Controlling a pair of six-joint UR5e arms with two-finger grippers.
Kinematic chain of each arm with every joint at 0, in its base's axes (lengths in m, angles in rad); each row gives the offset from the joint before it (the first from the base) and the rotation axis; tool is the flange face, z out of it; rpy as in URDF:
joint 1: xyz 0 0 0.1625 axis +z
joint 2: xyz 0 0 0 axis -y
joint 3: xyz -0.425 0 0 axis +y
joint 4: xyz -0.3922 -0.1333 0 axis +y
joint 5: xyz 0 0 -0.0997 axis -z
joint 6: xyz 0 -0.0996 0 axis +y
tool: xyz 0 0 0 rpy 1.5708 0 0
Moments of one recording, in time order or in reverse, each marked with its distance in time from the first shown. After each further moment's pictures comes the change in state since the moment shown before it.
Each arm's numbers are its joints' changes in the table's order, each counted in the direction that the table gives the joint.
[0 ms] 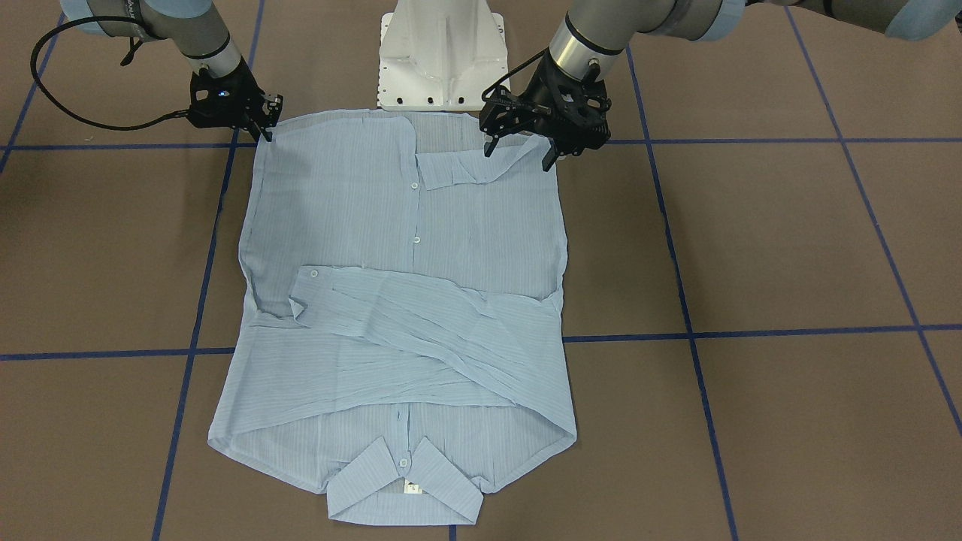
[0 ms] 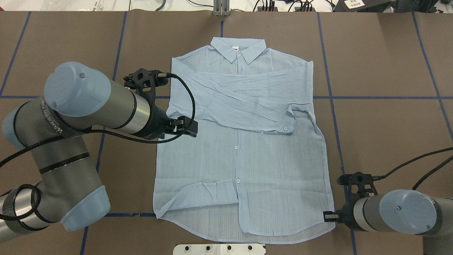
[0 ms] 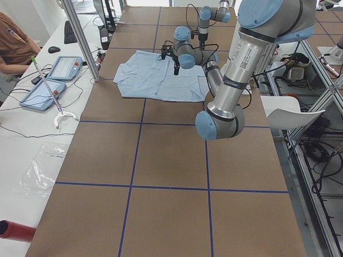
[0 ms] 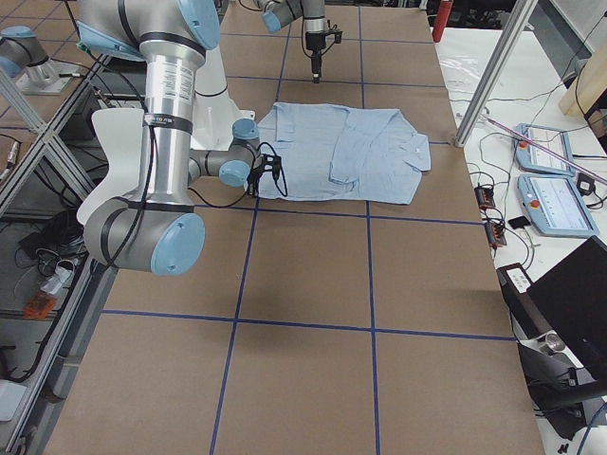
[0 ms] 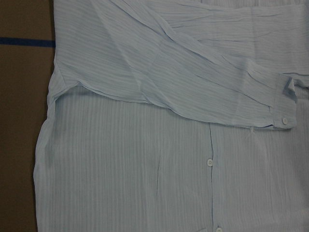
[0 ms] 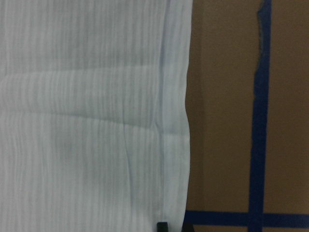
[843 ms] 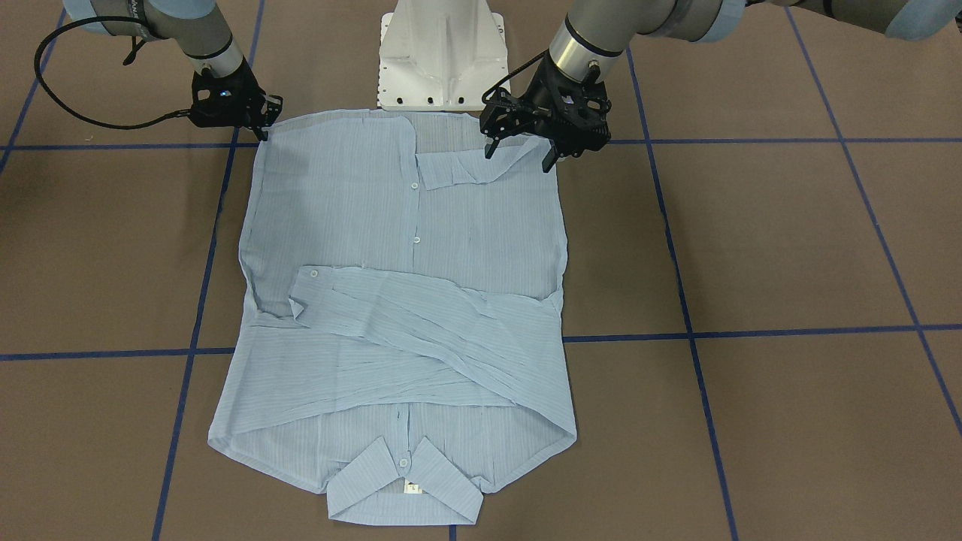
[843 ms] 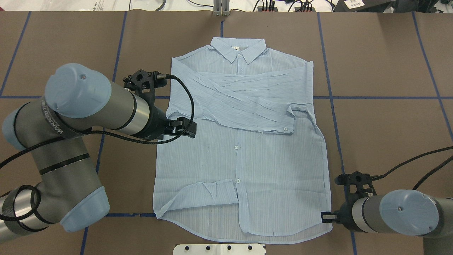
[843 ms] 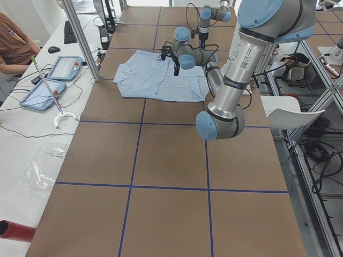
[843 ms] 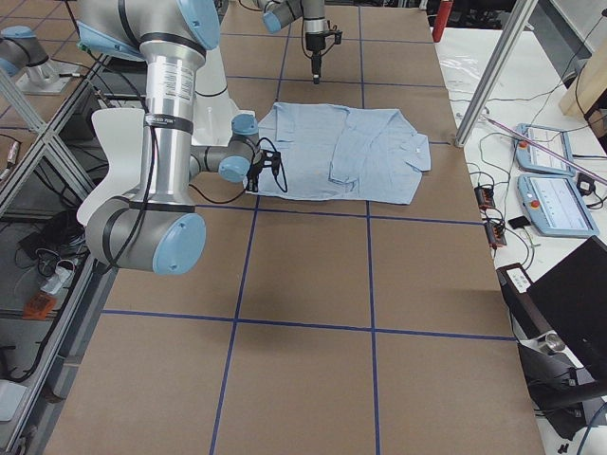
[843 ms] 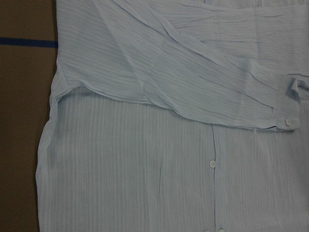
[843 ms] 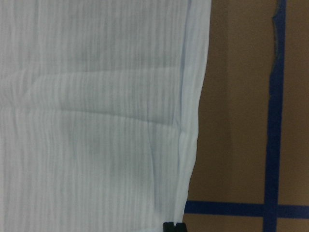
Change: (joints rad) left arm 0.010 0.019 0.001 -0.007 0.006 0.030; right arm 0.000 0.008 -0.046 0.013 0.001 0.000
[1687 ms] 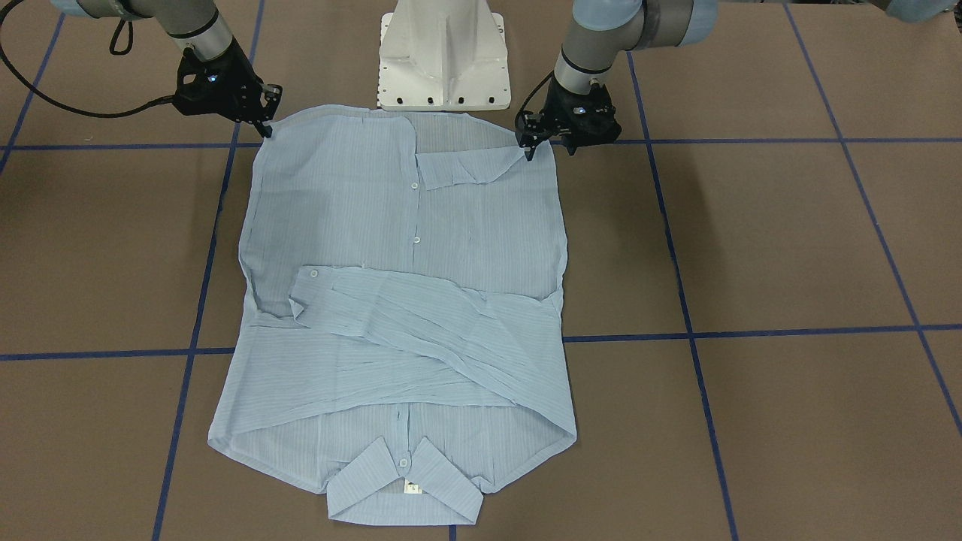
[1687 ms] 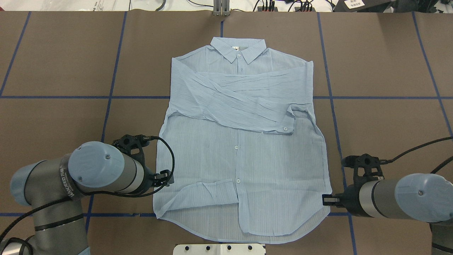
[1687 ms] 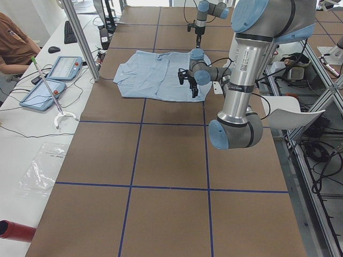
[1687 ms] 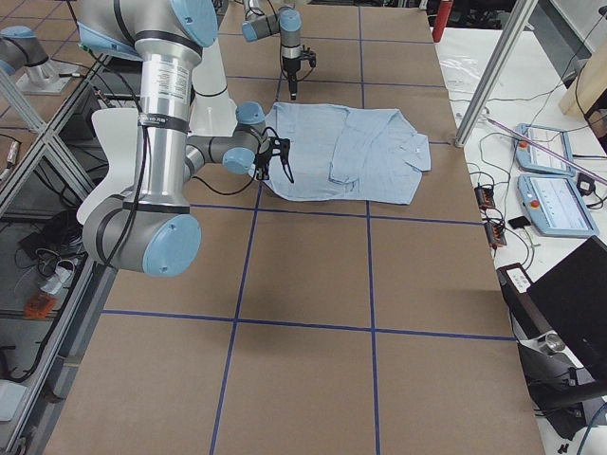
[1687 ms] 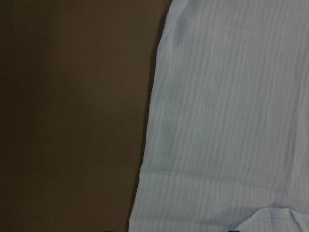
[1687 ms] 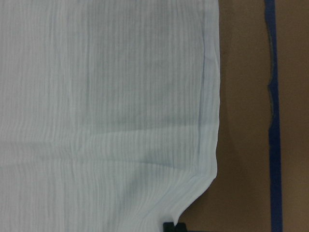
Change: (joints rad) left arm 0.214 0.177 0.027 -0.095 0.149 0.260; right arm 0.089 0.004 -0.051 -0.007 0.007 0.000
